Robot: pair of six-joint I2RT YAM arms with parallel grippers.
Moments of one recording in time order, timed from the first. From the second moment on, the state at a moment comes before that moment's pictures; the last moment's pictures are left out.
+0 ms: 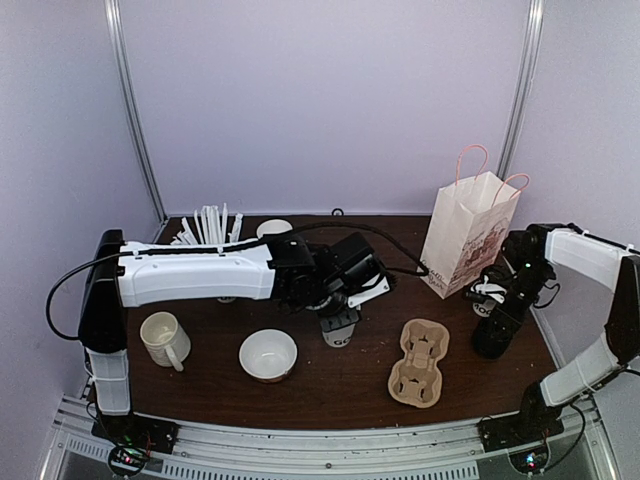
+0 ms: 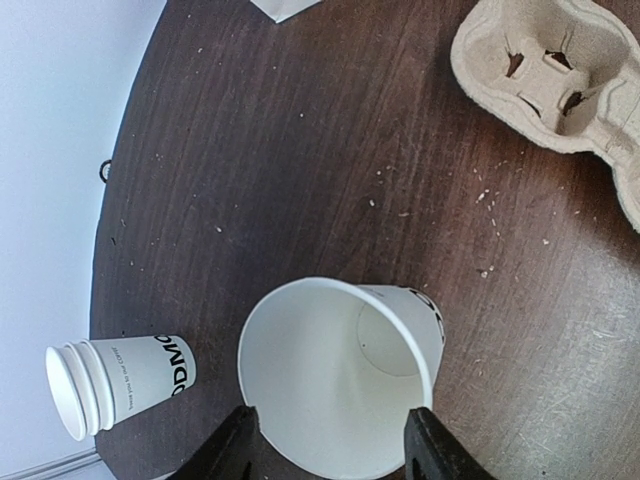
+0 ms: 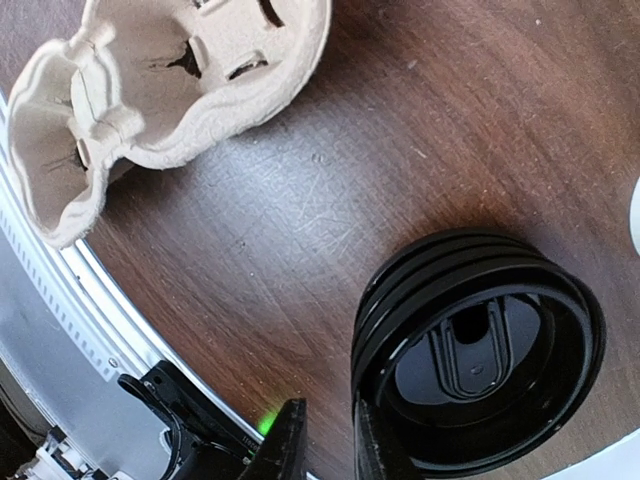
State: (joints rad) left arm -1.21 1.99 1.74 -0.78 -0.43 0.24; right arm 0.04 1.41 0.97 -1.25 -0.26 -0.77
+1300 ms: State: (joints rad) left arm -1.21 1.99 1.74 -0.78 -0.44 0.24; right arm 0.04 1.46 0.97 -1.20 -0.23 -0.73
